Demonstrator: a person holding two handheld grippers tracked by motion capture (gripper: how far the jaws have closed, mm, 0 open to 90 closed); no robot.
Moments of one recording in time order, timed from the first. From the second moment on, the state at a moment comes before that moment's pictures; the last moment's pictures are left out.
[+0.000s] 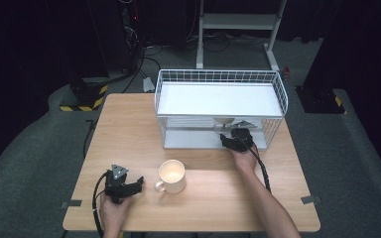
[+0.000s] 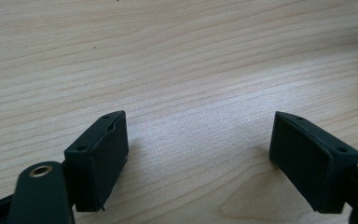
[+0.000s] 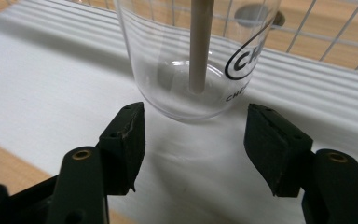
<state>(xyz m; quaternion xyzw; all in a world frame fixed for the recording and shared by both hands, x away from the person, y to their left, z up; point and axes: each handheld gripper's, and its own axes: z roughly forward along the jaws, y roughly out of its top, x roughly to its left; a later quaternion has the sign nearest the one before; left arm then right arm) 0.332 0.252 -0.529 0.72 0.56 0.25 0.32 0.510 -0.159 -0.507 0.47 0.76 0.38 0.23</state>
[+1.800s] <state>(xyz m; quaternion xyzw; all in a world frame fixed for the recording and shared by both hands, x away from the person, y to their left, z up) 0.332 0.252 -0.529 0.72 0.56 0.25 0.32 0.442 -0.223 -0.467 0.45 0.74 0.45 0.21</state>
